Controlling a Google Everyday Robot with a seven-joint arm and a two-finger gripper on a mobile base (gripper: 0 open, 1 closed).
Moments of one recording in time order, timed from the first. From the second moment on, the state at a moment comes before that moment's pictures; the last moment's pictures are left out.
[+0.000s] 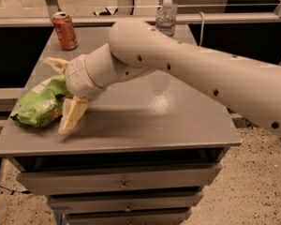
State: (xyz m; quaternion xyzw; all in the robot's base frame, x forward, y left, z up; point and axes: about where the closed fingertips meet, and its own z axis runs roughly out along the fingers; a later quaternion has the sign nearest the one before) arm 0.503 0.216 0.875 -0.77 0.40 0.21 0.44
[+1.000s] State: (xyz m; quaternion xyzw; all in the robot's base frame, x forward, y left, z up) arm 0.505 0.229 0.851 -0.75 0.44 0.22 0.44
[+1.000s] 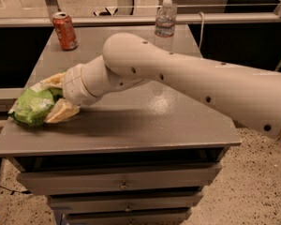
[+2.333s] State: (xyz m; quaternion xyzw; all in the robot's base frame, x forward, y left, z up) arm 0.514 0.112 0.943 -0.73 0.45 0.15 0.50
